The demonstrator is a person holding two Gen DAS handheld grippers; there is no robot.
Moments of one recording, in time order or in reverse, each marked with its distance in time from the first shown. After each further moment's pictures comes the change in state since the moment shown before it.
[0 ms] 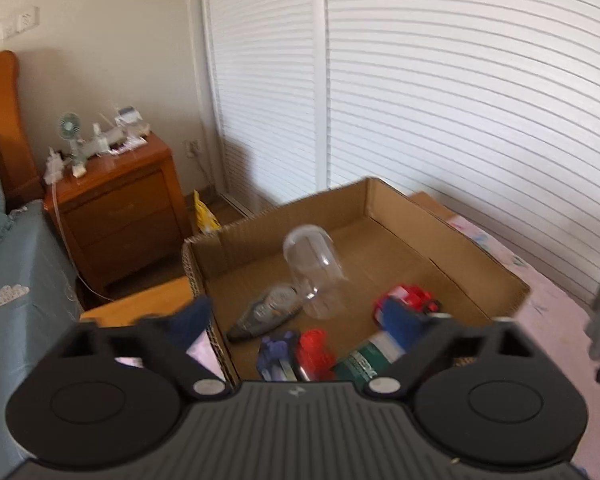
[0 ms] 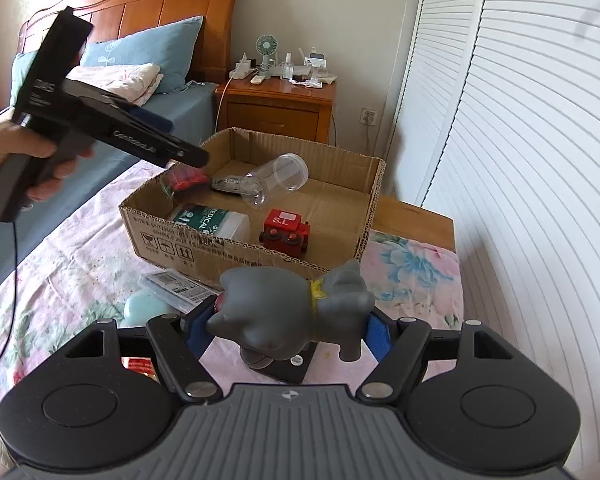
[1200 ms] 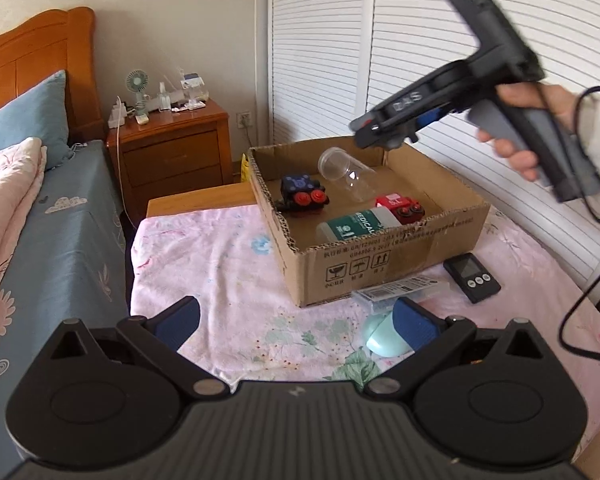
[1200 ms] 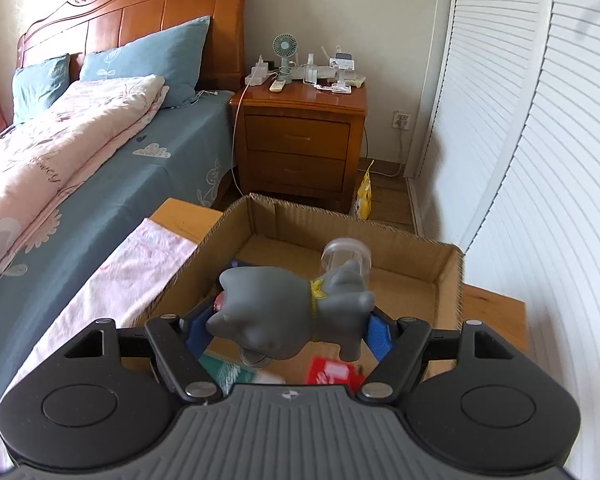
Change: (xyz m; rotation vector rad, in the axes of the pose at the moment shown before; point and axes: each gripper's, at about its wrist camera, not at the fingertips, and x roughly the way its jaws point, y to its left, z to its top) left arm -0.123 -0.005 -0.105 -0.153 0.023 0.093; right arm 0.130 0.020 0.143 0.040 0.033 0.080
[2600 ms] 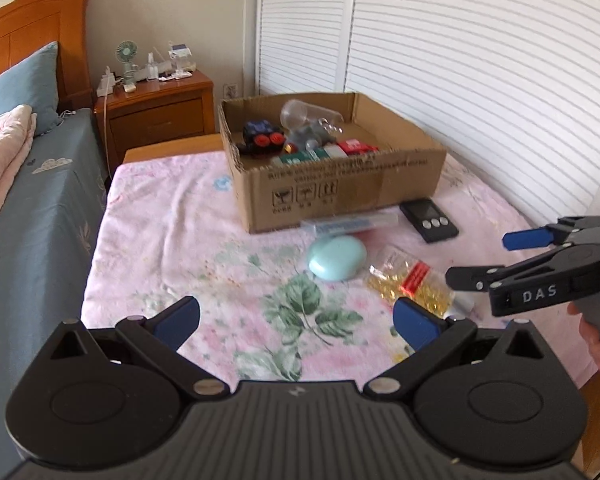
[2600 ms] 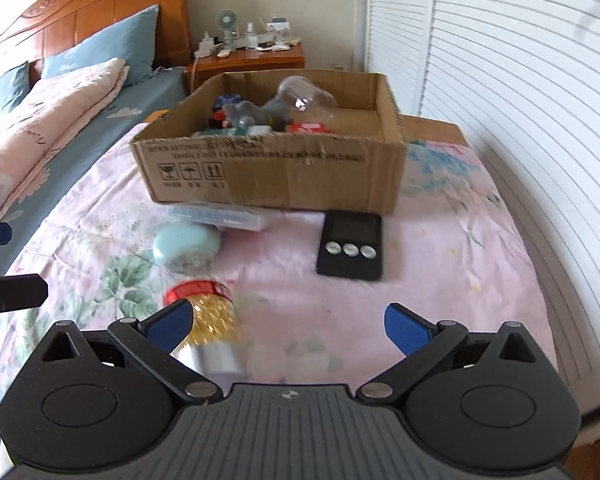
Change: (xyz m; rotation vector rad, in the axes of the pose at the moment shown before) left arm -0.014 -0.042 -0.051 -0.013 0.073 -0.046; right arm -0.095 0.035 -0.224 0.181 0.012 -0.139
